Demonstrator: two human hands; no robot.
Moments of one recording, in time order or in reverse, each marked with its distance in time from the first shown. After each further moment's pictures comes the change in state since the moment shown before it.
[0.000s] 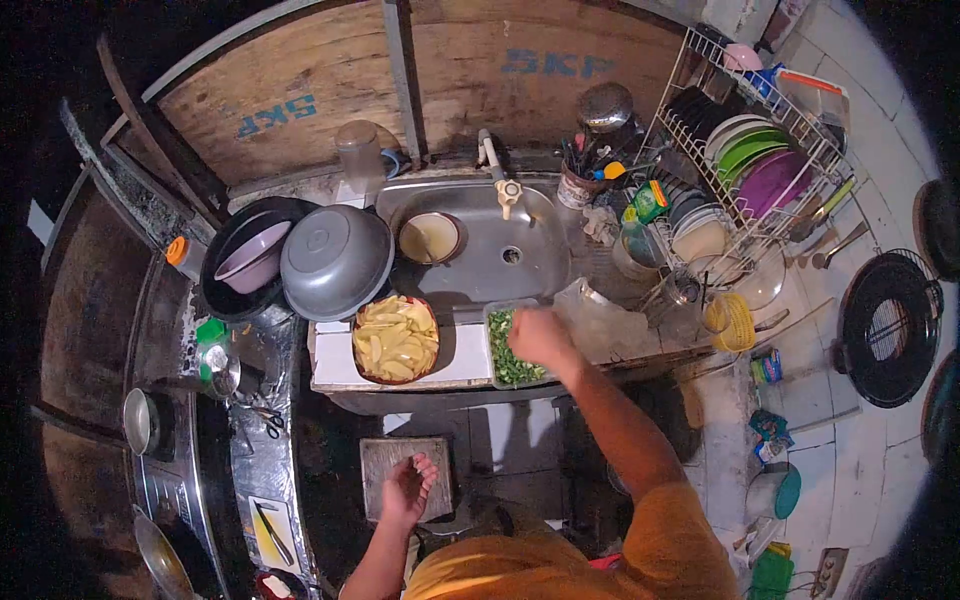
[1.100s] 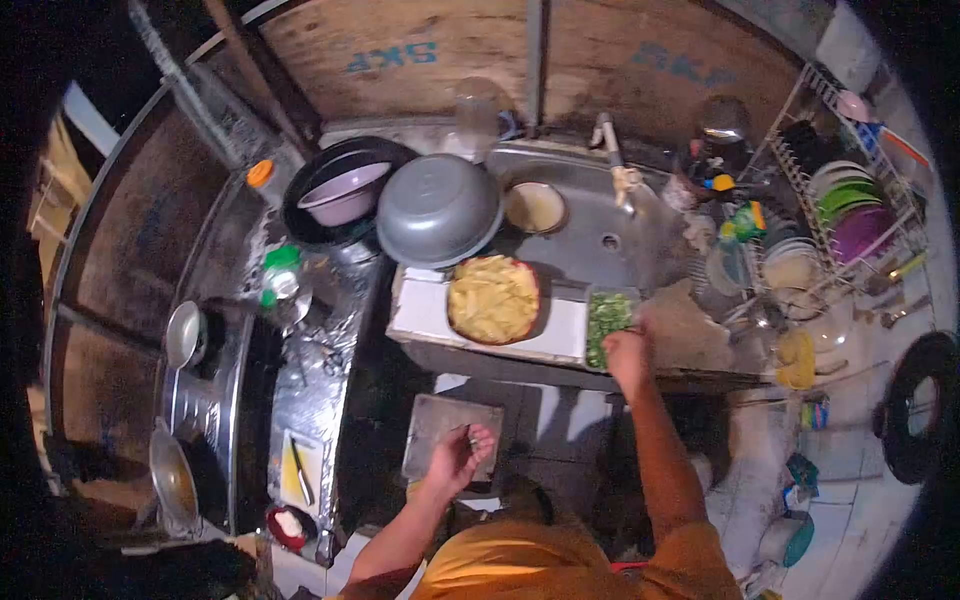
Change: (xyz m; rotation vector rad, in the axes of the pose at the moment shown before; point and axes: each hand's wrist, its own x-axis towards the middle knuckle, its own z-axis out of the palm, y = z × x) left_hand -0.022 0.023 -0.012 -0.010 0.051 -0.031; right_hand -0.037 0.028 0.087 0.093 0.287 -0.100
